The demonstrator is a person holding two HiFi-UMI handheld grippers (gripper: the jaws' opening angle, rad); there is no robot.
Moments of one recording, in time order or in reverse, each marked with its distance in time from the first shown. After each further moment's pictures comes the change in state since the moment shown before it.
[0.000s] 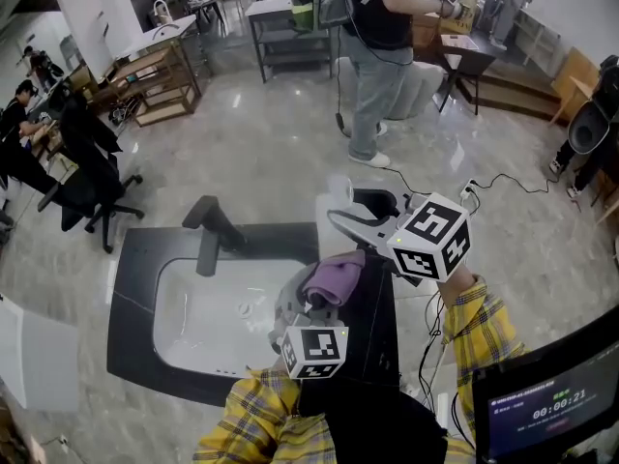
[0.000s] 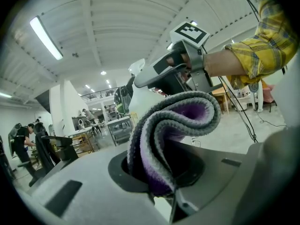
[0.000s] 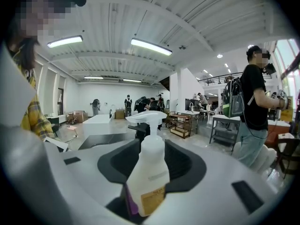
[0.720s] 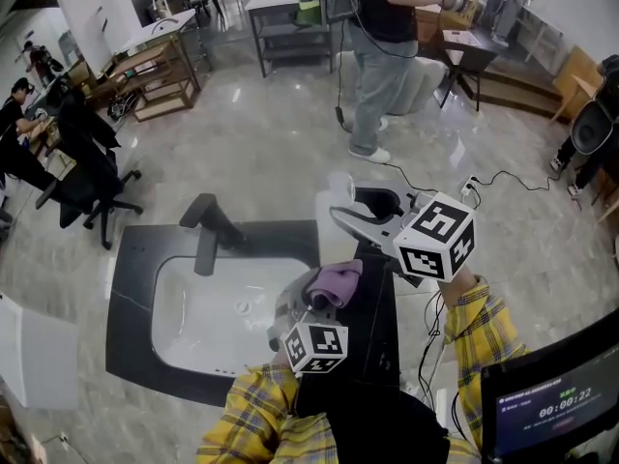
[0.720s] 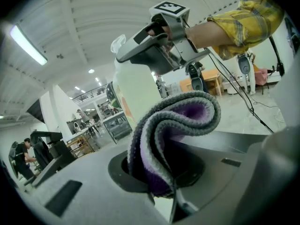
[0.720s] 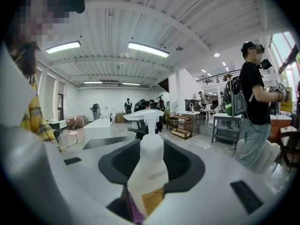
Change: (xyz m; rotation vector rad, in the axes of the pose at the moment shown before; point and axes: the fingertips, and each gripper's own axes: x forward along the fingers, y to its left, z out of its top) left arm 0.017 -0.017 -0.053 0.145 0.111 -0.048; right arm 0.000 0.000 -0.003 0.041 -0.033 0.014
